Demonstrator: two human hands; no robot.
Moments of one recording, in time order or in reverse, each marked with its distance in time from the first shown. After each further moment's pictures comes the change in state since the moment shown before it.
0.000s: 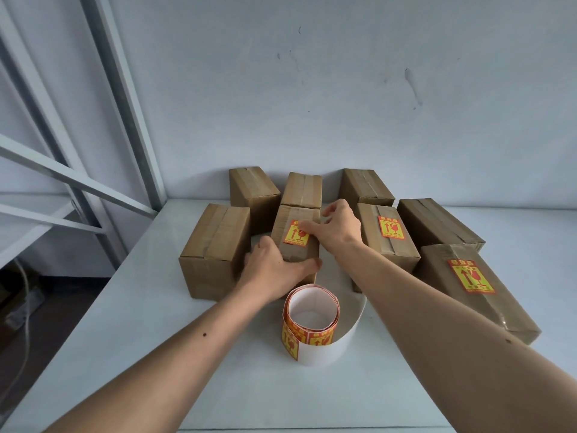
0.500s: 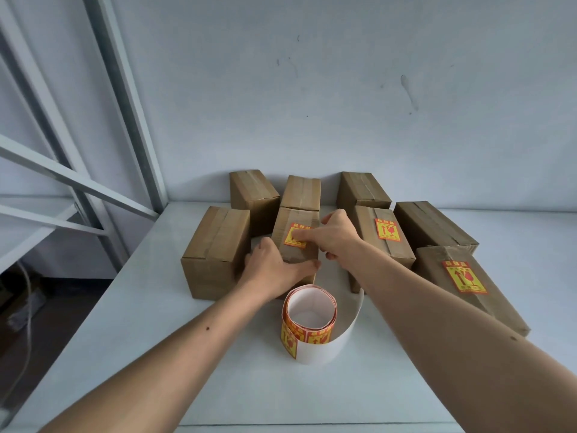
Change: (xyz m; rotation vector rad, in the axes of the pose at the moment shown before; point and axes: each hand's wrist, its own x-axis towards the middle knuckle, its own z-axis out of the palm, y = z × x) left_hand -0.006 0.007 -0.007 0.055 -0.029 -0.022; right_hand 0.000 -0.006 -0.004 -0.053 -0.147 0.184
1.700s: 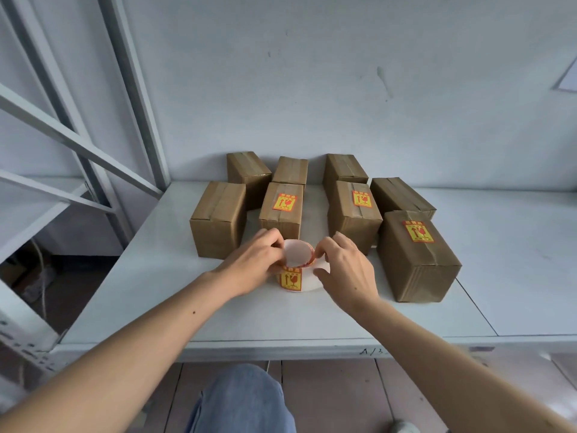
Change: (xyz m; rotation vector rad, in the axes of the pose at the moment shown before) left_hand -0.069 -0.035 -0.016 0.509 -0.024 0.862; right_hand -0.143 0.081 -0.023 -0.703 0.224 -0.584
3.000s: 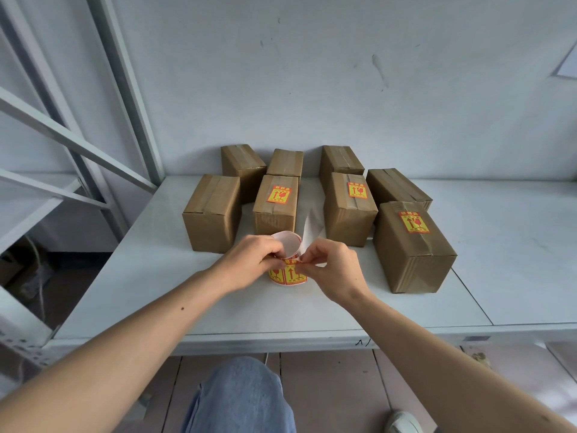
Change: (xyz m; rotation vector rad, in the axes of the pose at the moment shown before) left_hand 0.002 0.009 0.001 -0.310 -0.071 -0.126; right_hand -0.004 0.005 0.013 0.589 -0.091 0.201
